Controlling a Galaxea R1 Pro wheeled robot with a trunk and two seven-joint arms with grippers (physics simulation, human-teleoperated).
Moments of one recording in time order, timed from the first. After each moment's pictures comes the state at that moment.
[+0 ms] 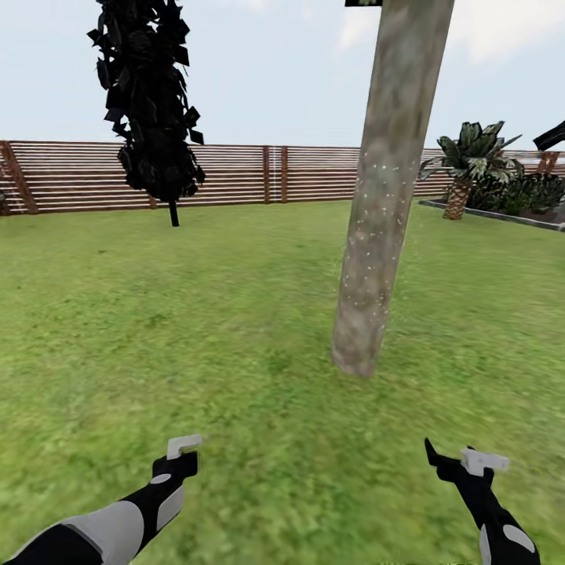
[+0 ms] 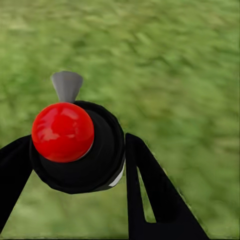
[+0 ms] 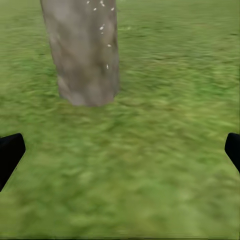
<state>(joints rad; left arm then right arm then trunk) -0.73 0.00 -0.47 -0.02 0.58 -0.21 0.20 -0.47 -0.02 -1.04 -0.67 0.53 -0.42 0.50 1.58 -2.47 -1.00</state>
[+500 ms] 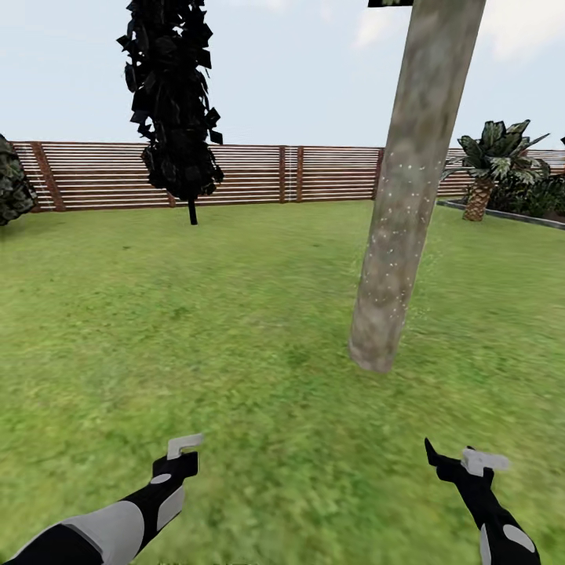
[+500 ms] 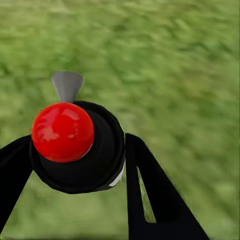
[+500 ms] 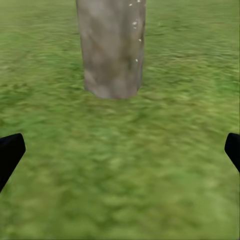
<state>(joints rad) -0.73 0.00 -0.47 -0.02 0.58 -0.21 0.20 -0.47 -0.02 -1.04 -0.67 0.53 -0.42 0.50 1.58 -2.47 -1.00</state>
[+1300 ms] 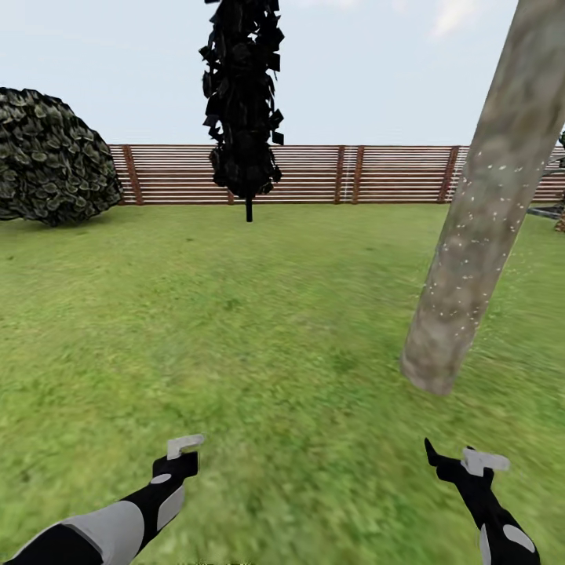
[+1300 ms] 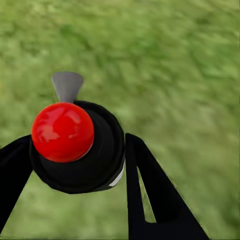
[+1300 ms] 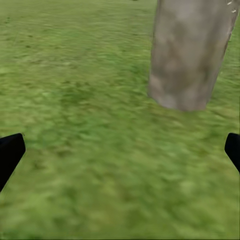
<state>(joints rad) -0.73 0.00 -0.47 -0.02 0.58 -0.21 0.20 -0.47 -0.02 -1.04 -0.67 0.53 -0.42 0.50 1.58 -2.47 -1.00</state>
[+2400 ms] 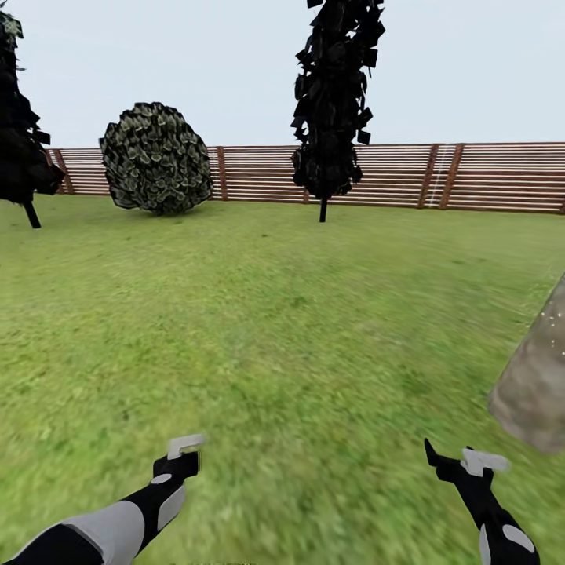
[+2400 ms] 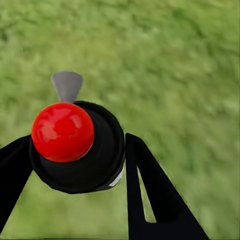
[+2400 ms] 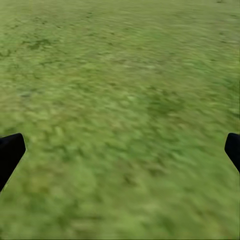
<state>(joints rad) -0.73 0.00 -0.47 -0.02 0.58 -0.21 0.20 -0.47 -0.02 -1.04 -0.67 0.53 -0.42 0.50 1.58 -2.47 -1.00</state>
